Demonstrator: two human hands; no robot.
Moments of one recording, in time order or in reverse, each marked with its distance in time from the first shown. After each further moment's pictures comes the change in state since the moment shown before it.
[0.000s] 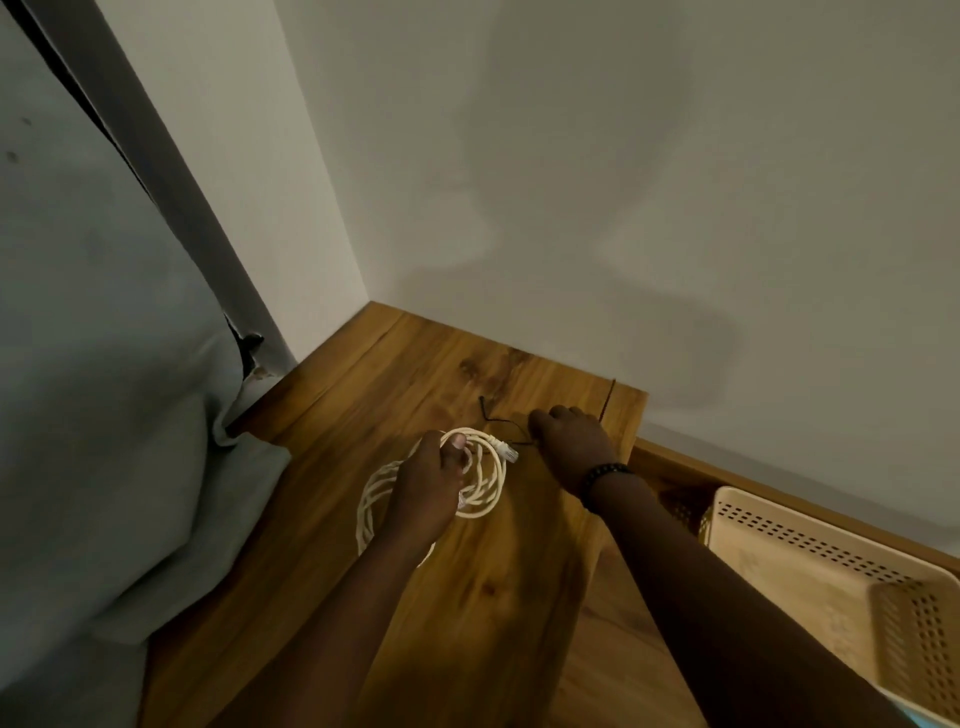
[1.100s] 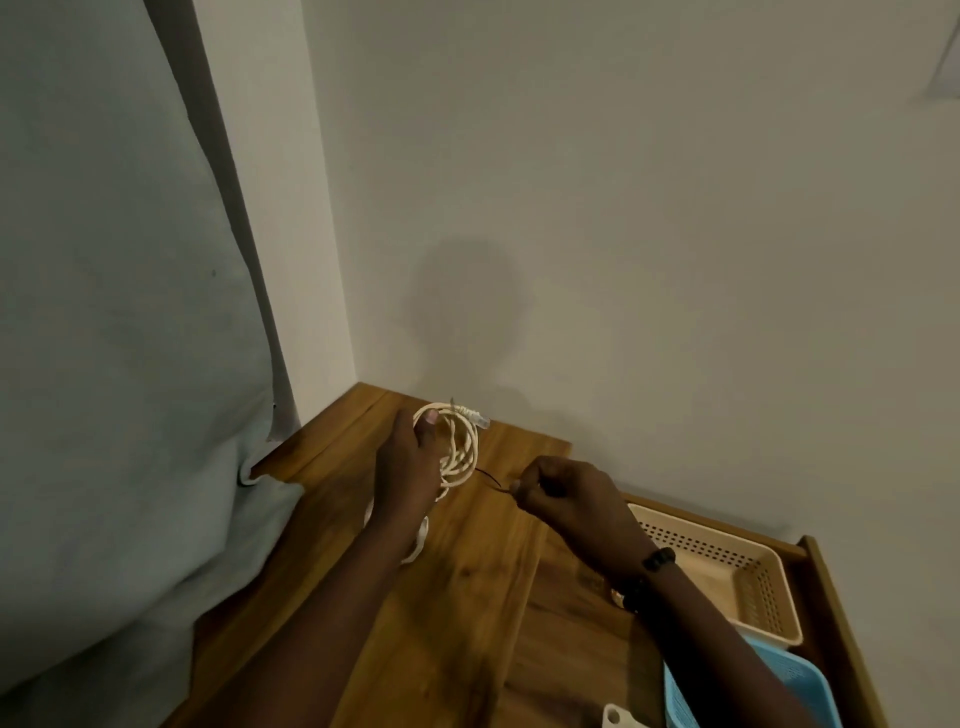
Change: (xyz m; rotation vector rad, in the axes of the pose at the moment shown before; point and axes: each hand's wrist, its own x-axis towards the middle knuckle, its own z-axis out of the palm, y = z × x) left_hand -0.126 0.088 -0.078 -0.032 0.229 0.283; right_hand -0.239 -0.093 -0.179 0.766 0.249 0.032
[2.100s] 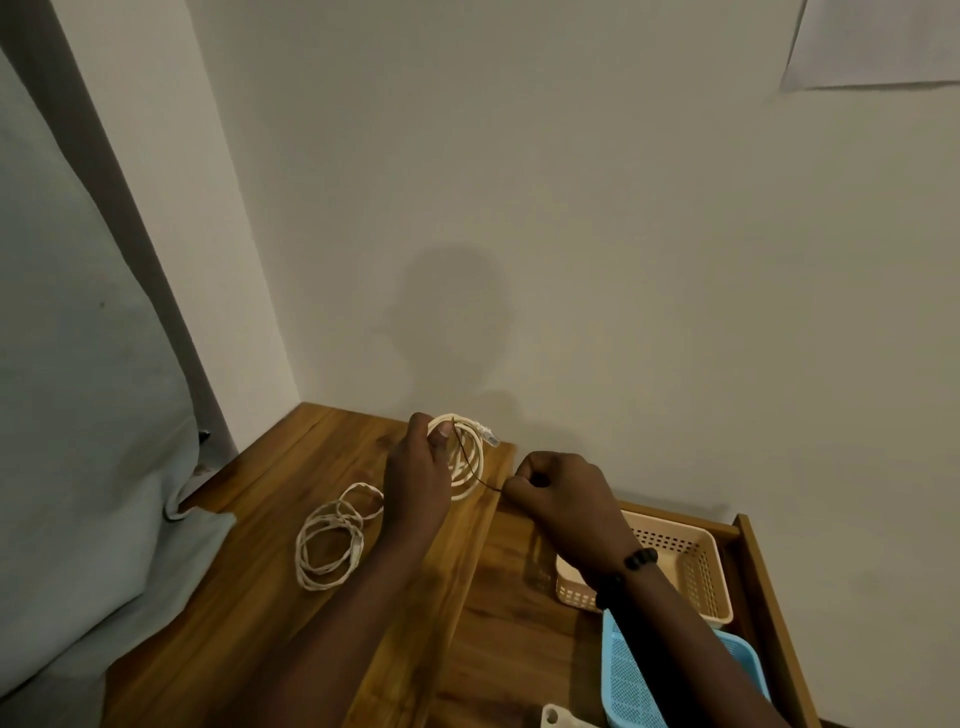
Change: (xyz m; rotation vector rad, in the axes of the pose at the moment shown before) left_hand -0.037 0.049 0.085 0.113 -0.022 0.257; right_hand -0.029 0.021 -0.069 0.065 0.192 0.144
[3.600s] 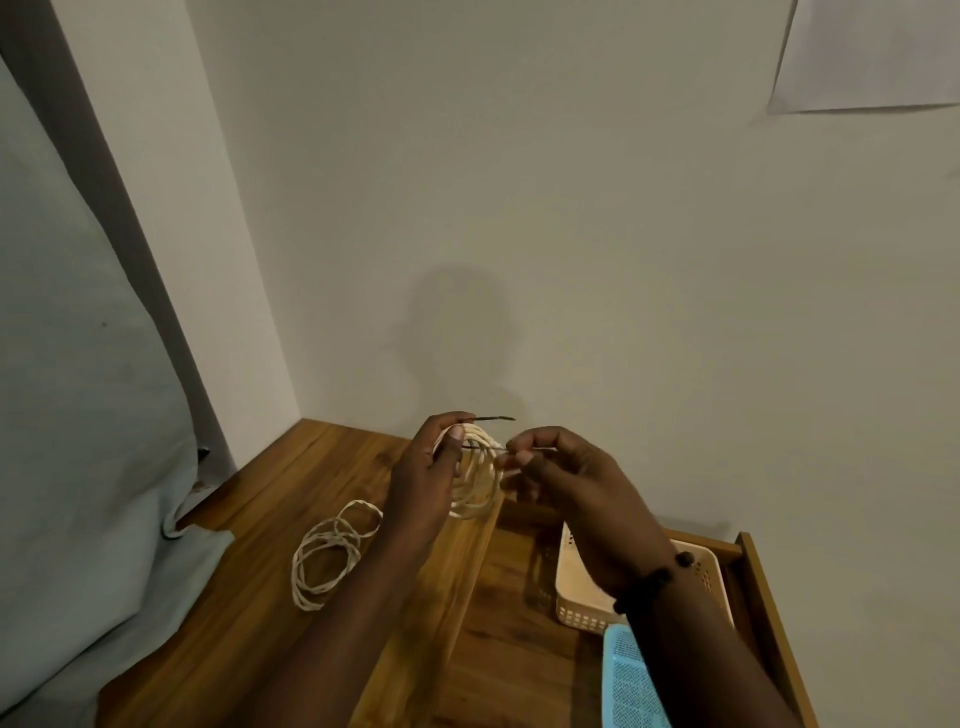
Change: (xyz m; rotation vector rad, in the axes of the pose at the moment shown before) left_hand -0.002 0.026 -0.012 -0.444 -0.165 -0.046; right_hand -0.002 -0.011 -0.028 0.660 -0.106 0.053
